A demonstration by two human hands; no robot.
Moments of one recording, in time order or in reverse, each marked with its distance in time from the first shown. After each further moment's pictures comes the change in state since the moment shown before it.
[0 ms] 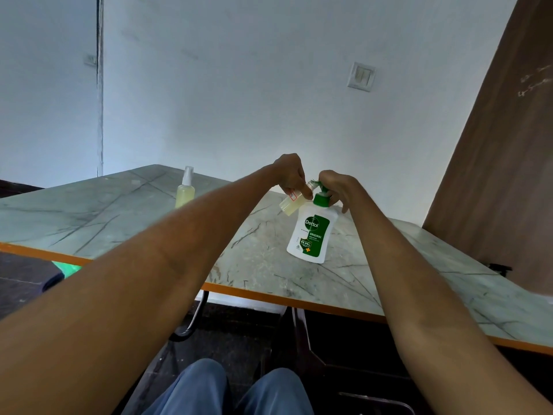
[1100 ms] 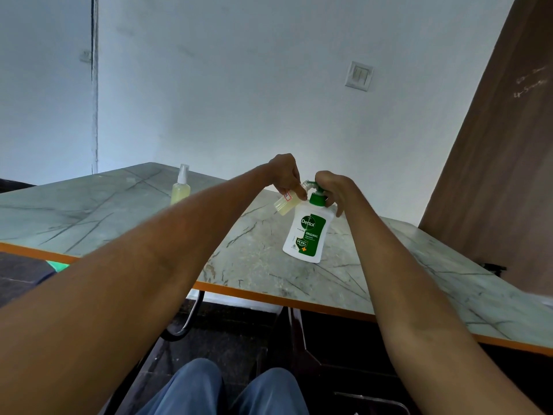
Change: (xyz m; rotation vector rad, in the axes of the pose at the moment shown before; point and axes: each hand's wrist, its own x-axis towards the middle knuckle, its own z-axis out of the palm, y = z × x) left_hand 0.006 -0.007 0.001 0.002 -0.016 0.006; right_hand 0.003 0.000 0.002 -0.018 -0.017 0.025
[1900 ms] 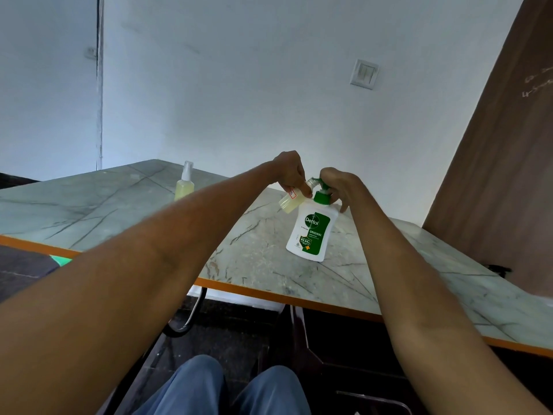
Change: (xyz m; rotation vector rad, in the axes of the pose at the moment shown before) left_hand -0.003 0.001 -0.001 -0.022 0.010 0.010; right_hand 0.007 0.000 -0.001 0.027 0.000 -0.034
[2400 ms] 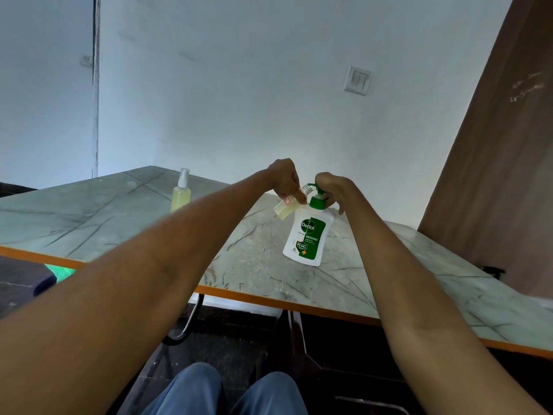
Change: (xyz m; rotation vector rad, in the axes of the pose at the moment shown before) left_hand -0.002 -0.002 0.001 0.008 0.000 -0.013; right_hand -0.009 -0.004 0.000 -0.040 0.010 0.004
